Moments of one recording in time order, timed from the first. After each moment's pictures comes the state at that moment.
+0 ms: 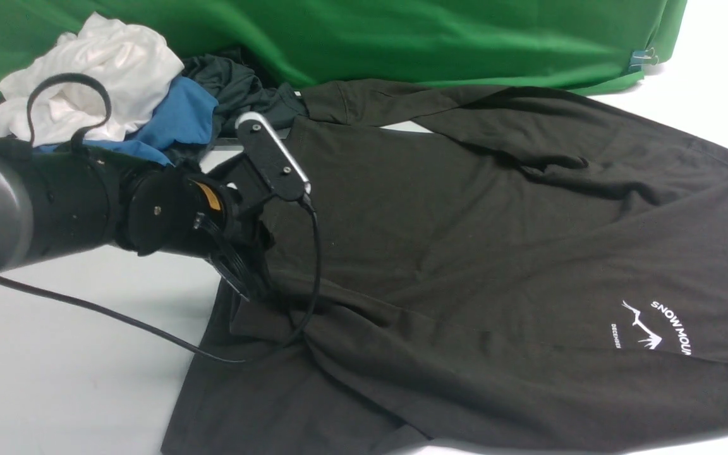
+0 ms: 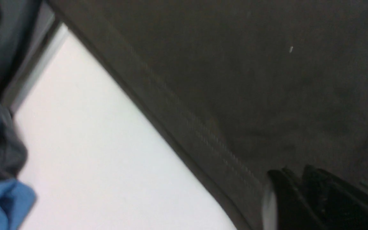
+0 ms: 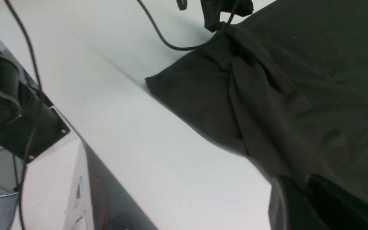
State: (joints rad) right arm 0.82 0.54 -0.76 0.12 0.90 0.15; left arm -0.31 1.67 -0.95 0.00 0.30 0.65
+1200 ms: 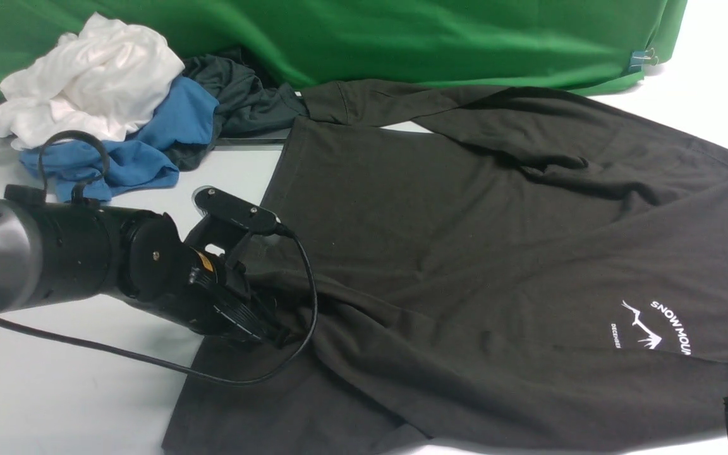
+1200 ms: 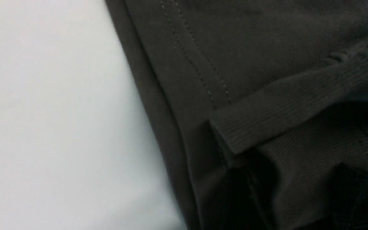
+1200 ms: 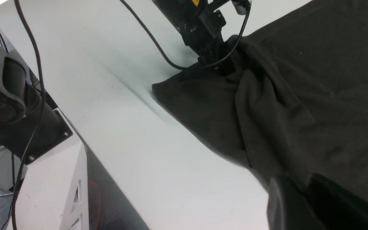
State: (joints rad) right arm 0.82 0.54 -0.75 0.13 0.86 0.09; left arm -0.31 1.71 -0.81 -0.16 0.33 0.34
